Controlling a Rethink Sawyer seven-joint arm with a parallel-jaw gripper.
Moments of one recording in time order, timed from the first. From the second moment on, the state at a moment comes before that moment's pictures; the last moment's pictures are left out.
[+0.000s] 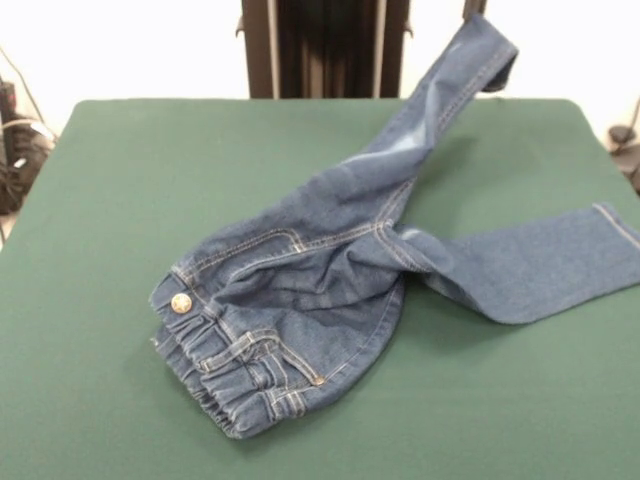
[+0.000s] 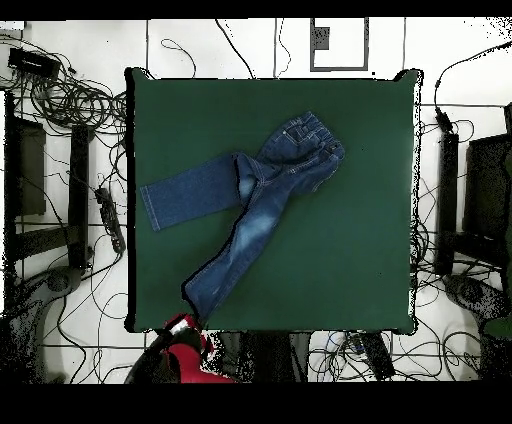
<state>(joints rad) 0.20 -0.95 -0.08 2.52 0.33 -0.07 2.47</state>
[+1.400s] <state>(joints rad) 0.30 -0.97 -0.15 2.50 0.25 0.08 2.62</state>
